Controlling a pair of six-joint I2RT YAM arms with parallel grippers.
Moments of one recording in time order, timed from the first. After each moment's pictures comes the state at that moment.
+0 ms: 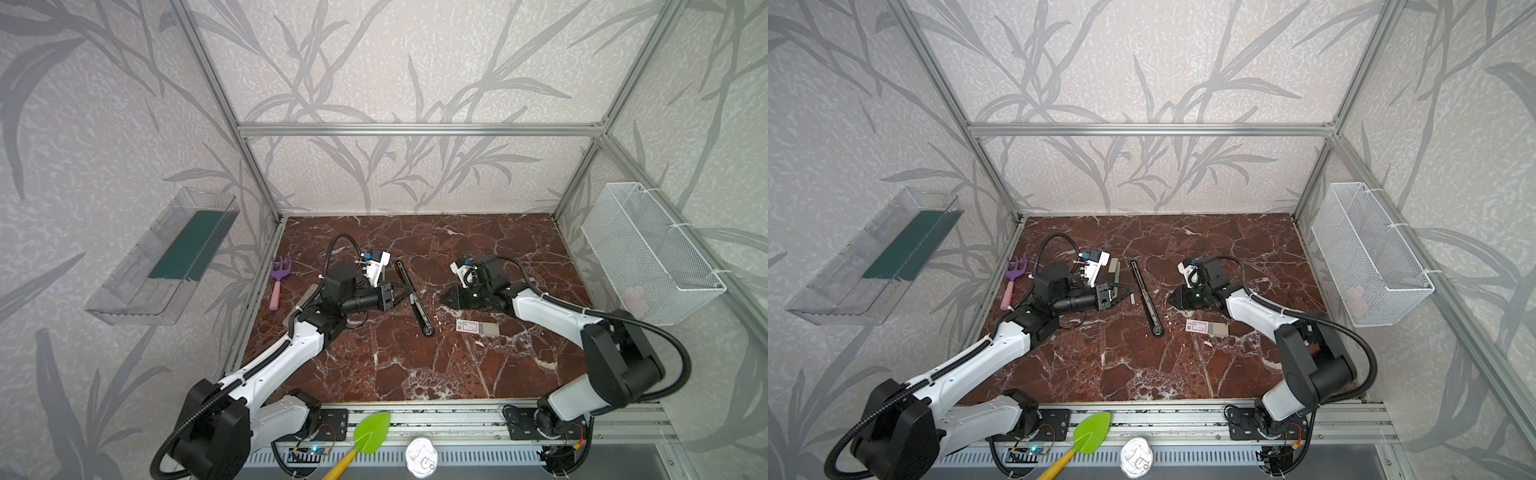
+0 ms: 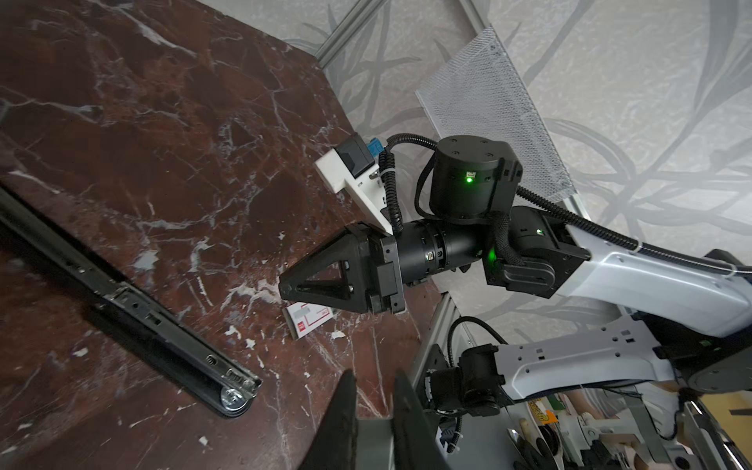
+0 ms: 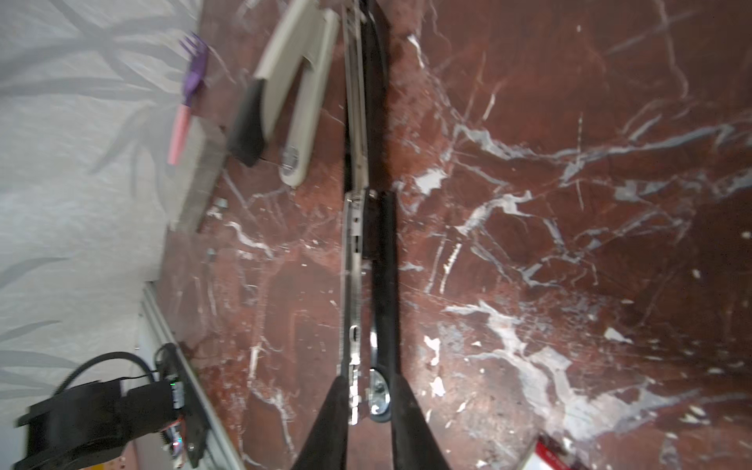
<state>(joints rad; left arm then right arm) -0.46 1.14 0.69 0.11 0.67 -0.67 0.47 1.60 0.88 -0.20 -0.49 0.46</state>
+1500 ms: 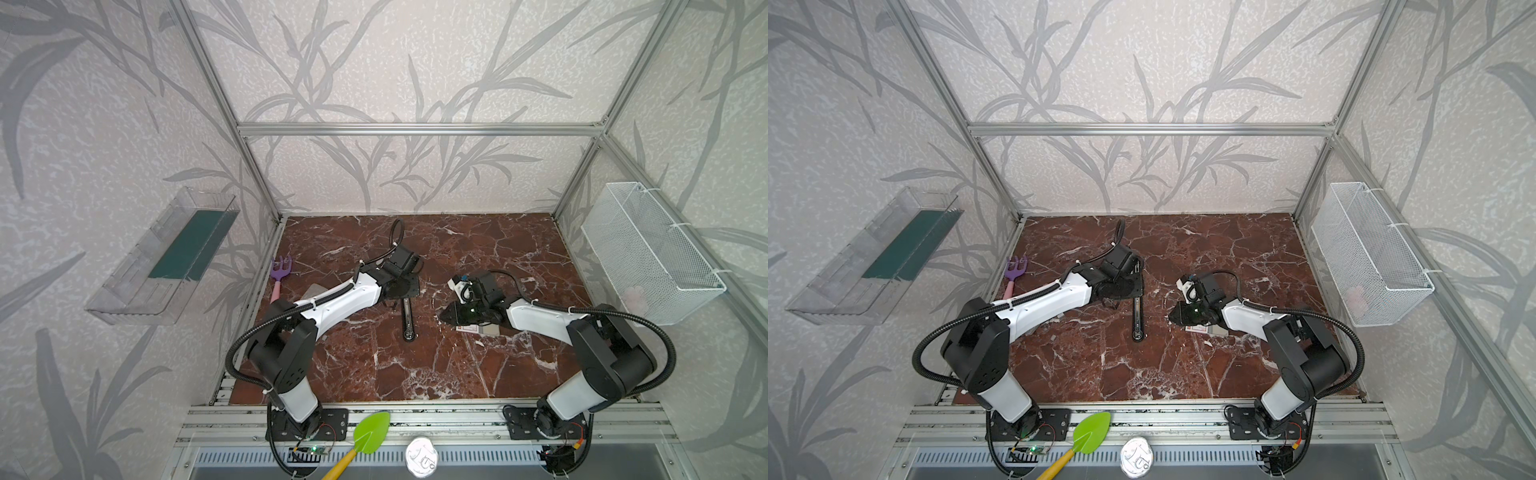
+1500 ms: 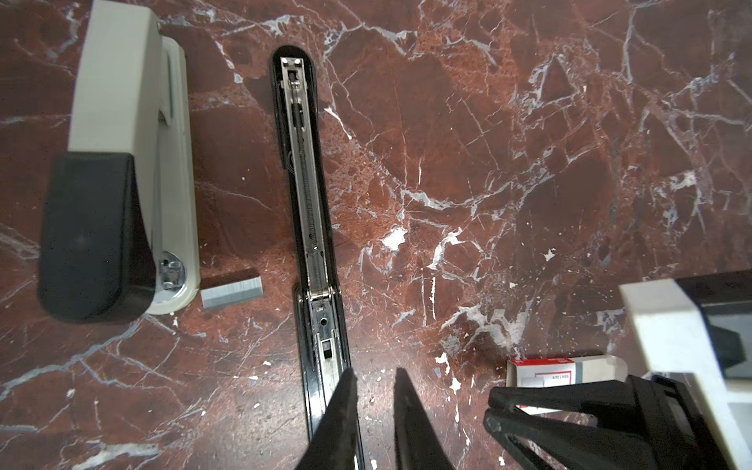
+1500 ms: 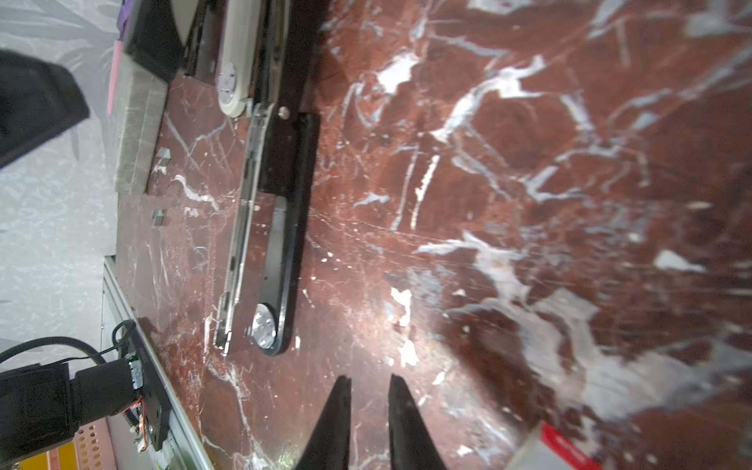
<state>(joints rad) -0.67 1.70 1.23 -0.53 -0.07 -0.69 0.48 1.59 0.72 -0.08 -0.50 0.47</state>
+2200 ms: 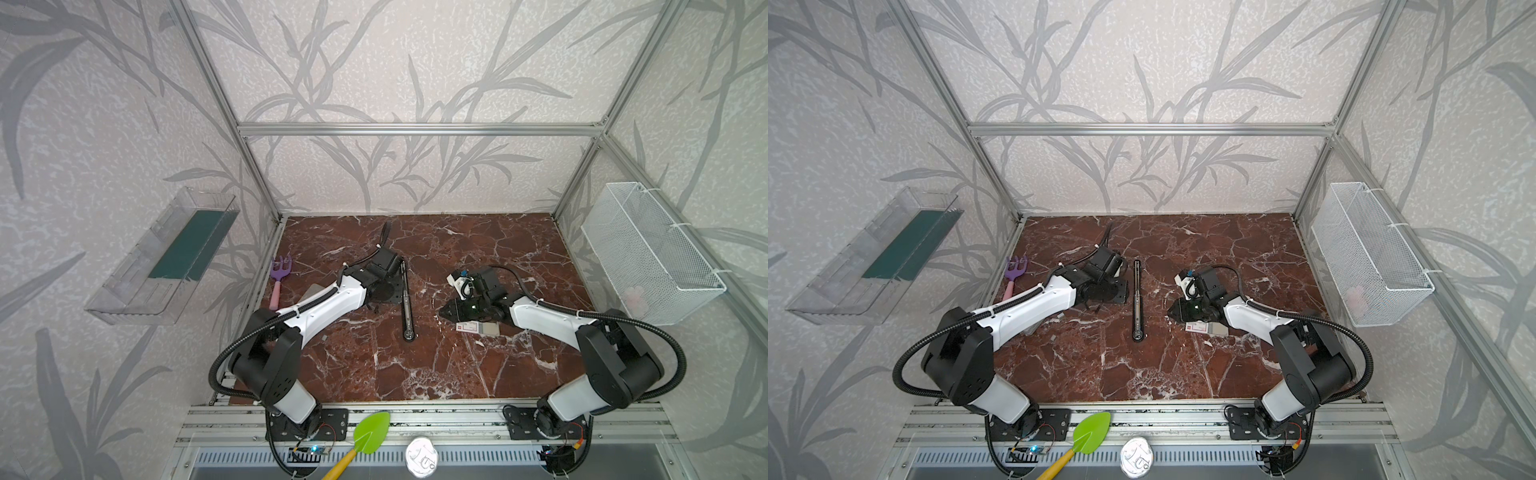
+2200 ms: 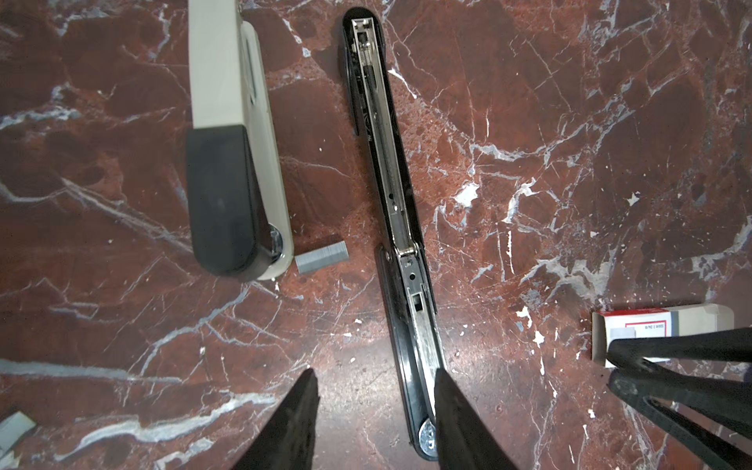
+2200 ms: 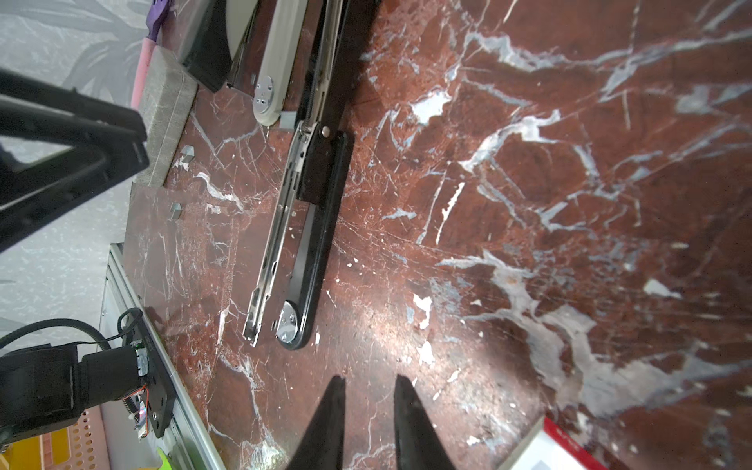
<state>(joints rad) -0.56 1.62 1.17 -0.62 -0.02 -0.44 0.49 1.54 0.77 -0.15 -0.51 0.42</state>
